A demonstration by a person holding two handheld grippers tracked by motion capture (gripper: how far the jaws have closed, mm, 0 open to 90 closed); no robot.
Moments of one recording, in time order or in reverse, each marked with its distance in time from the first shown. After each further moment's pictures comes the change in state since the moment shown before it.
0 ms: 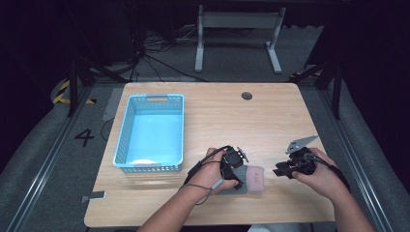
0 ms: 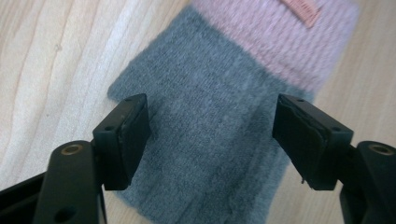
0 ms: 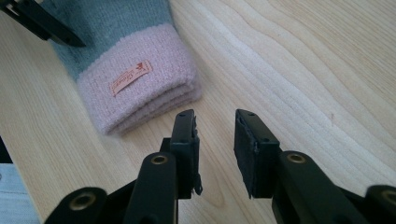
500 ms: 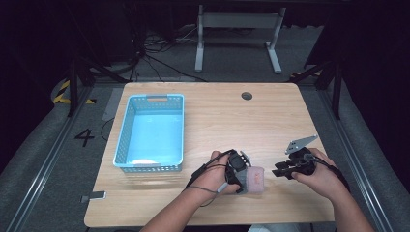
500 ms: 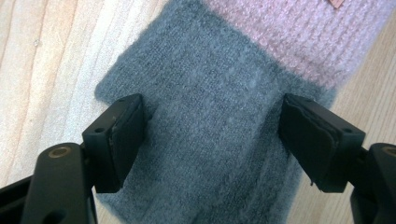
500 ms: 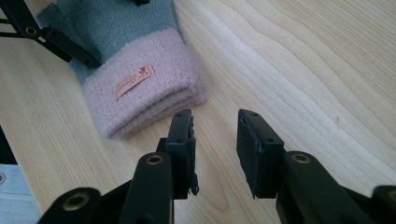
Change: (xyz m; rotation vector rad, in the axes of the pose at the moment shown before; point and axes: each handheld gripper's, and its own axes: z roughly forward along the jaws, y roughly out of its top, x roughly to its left) left arm -0.004 0.001 0.013 0.034 0.026 0.040; right arm 0.001 0.000 0.001 -0.009 0.010 -0.007
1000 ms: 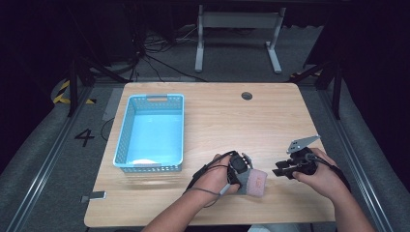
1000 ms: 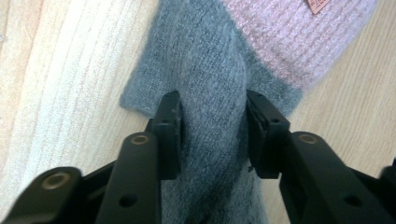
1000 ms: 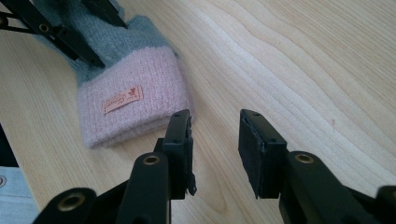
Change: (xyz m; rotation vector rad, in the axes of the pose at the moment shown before) left arm -0.008 0.003 -0.005 0.036 -0.056 -0.003; right arm -0.001 -0.002 -0.003 -0.023 0.003 0.005
